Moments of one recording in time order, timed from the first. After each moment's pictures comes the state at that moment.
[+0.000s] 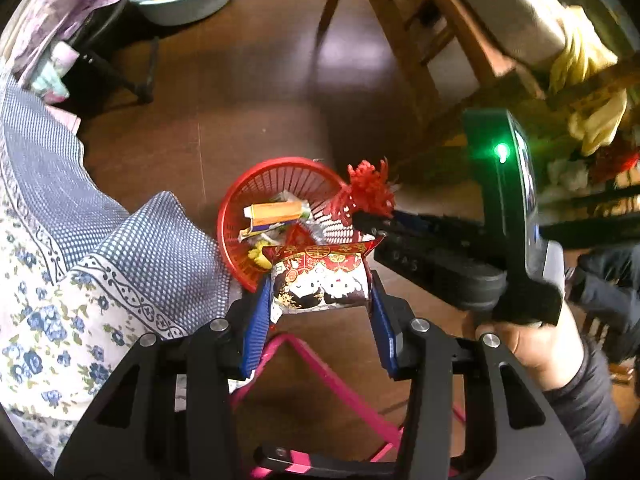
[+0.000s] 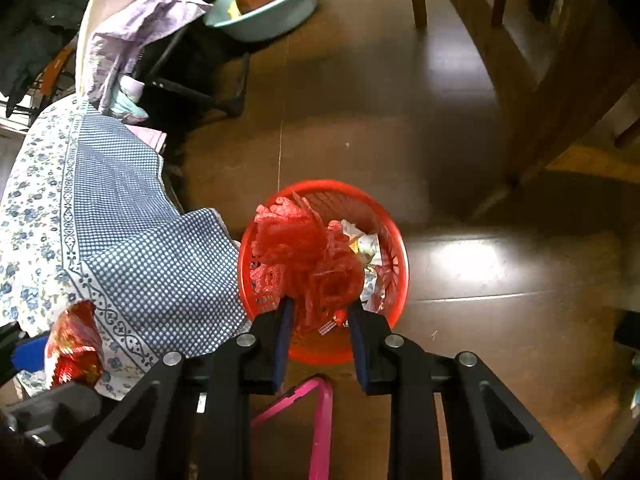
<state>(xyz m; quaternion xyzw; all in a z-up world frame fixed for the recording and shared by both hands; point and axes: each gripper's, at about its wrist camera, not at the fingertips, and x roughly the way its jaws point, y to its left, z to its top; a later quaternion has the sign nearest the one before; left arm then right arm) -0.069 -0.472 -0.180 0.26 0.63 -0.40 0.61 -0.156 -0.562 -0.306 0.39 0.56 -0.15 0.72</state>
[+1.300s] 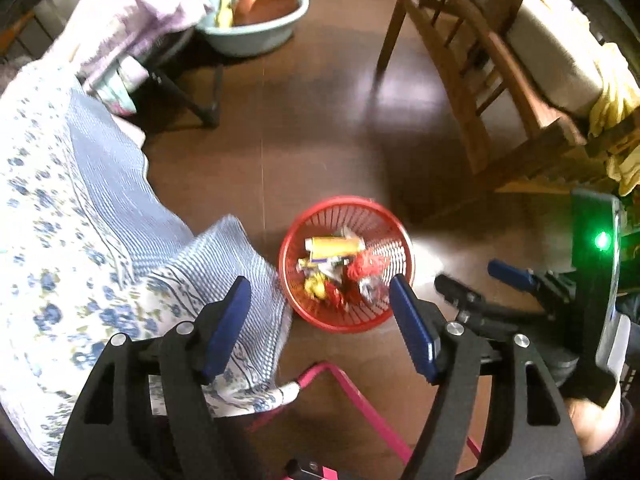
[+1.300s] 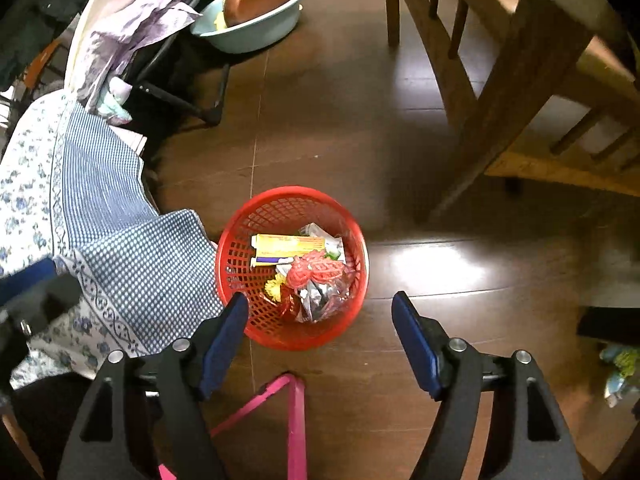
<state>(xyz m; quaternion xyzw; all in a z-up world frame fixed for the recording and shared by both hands) -0.055 -0.454 -0.143 0.25 0.56 -0.34 0.71 -0.179 -0.546 -0.253 0.33 0.56 -0.21 0.73</state>
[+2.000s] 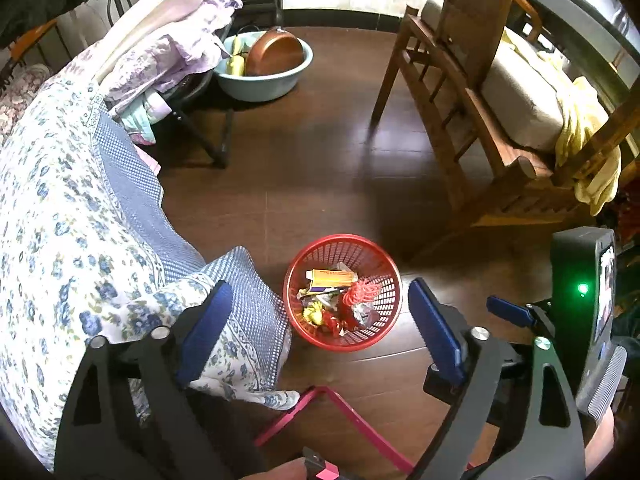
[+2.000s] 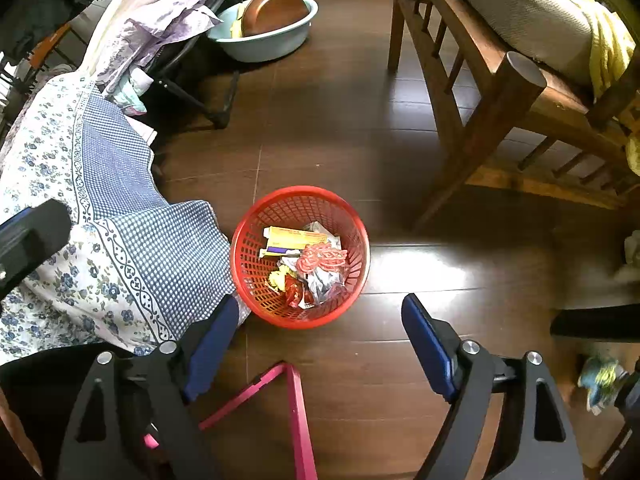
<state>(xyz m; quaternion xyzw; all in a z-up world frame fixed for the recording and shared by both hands) -0.065 -0.417 -0.096 0.20 0.52 -0.36 0.75 -0.183 -0.502 -0.204 0.28 0.56 -0.24 0.74</state>
